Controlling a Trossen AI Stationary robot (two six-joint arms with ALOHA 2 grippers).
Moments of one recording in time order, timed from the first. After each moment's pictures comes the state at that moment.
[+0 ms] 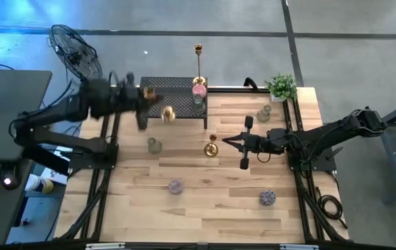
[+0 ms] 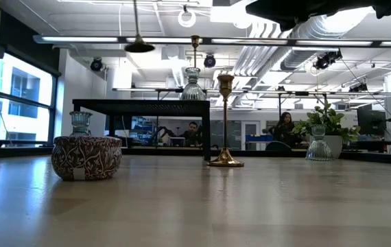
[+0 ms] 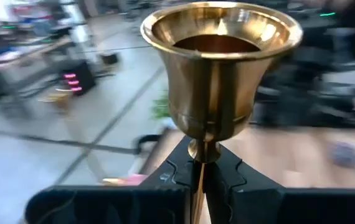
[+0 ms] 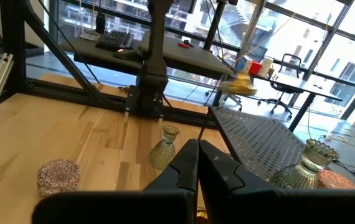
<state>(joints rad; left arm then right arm) 0.19 0.93 1.24 -0.44 -0.19 0.14 0.18 1.09 0.57 0.47 0.32 -0.24</state>
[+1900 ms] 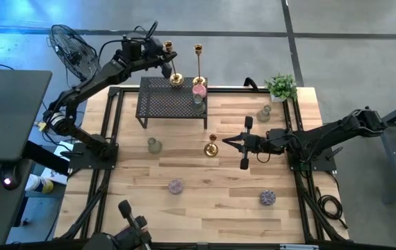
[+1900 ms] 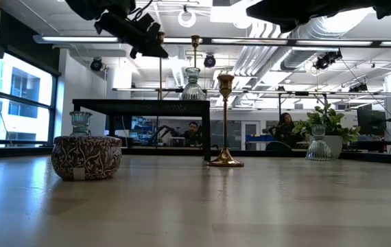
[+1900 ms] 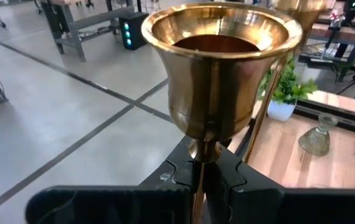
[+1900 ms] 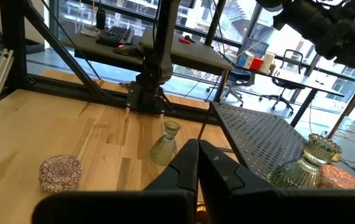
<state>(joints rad) 0.88 1.44 1.31 -0.08 0.27 0.12 0.18 1.10 0.57 0.45 0.32 -0.23</state>
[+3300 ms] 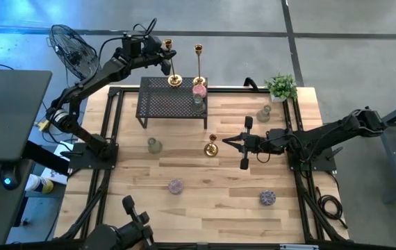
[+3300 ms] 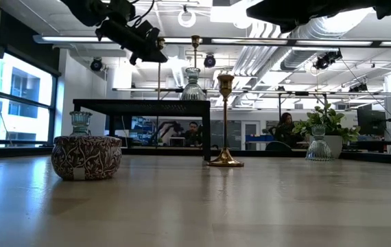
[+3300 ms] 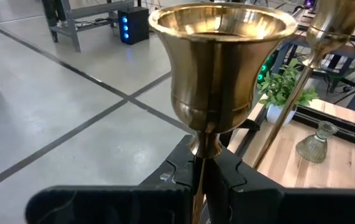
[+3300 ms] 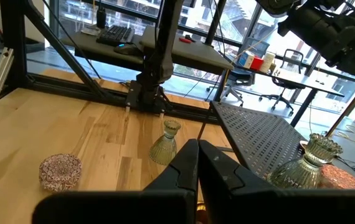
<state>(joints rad) 0.93 1.49 1.31 -0.06 0.34 0.05 0.18 1.10 0.57 0.45 0.32 -0.24</state>
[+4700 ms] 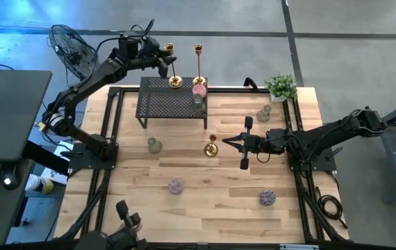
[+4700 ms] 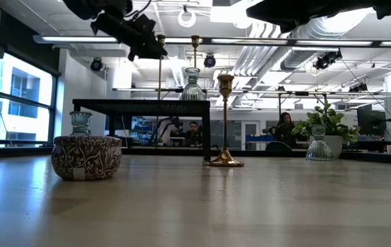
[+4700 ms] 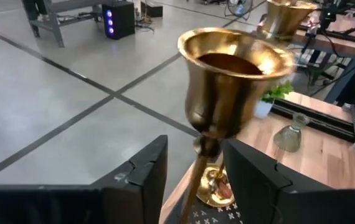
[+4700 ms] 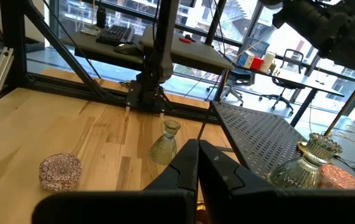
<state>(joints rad) 0.93 1.43 1.31 -0.14 0.38 0.06 0.18 1.10 0.57 0.45 0.32 -0.24</state>
